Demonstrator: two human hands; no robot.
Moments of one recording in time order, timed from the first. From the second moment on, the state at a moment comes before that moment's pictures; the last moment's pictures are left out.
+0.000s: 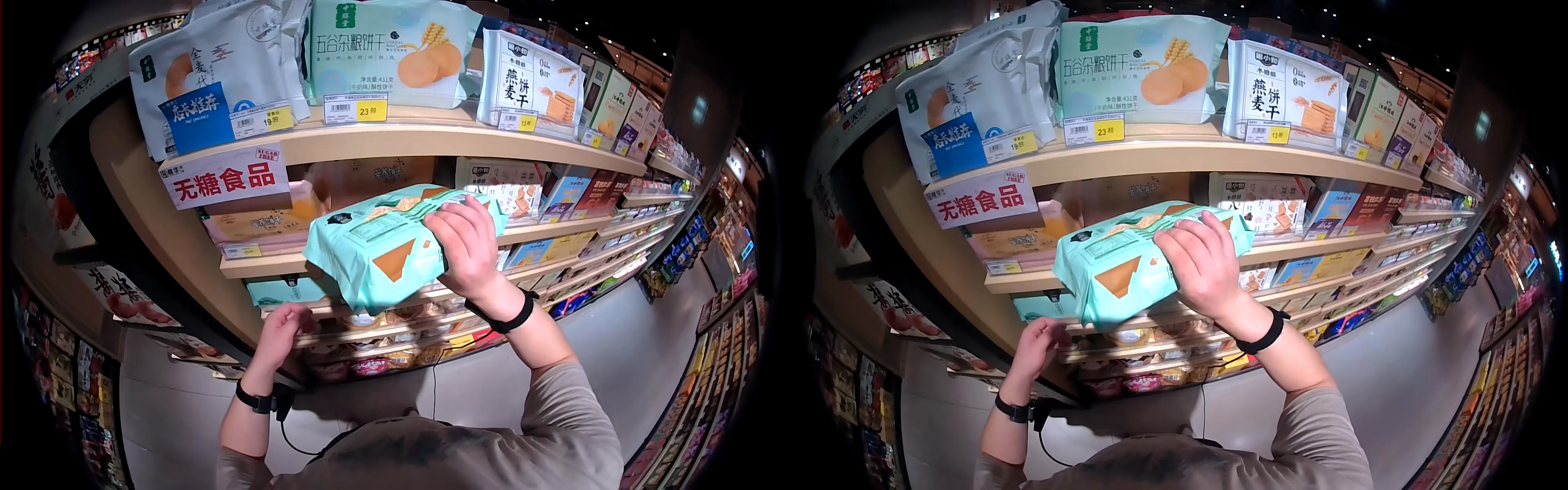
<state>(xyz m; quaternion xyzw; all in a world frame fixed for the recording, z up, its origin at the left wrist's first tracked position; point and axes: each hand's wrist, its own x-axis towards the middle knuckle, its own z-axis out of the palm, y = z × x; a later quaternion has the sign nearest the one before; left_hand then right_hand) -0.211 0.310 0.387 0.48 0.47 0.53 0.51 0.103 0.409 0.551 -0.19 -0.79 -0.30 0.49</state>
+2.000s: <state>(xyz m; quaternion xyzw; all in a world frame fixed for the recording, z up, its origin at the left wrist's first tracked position) -0.158 0.317 0.482 0.56 0.25 0.50 0.61 0.192 0.387 0.499 -0.25 -0.62 0.56 0.49</state>
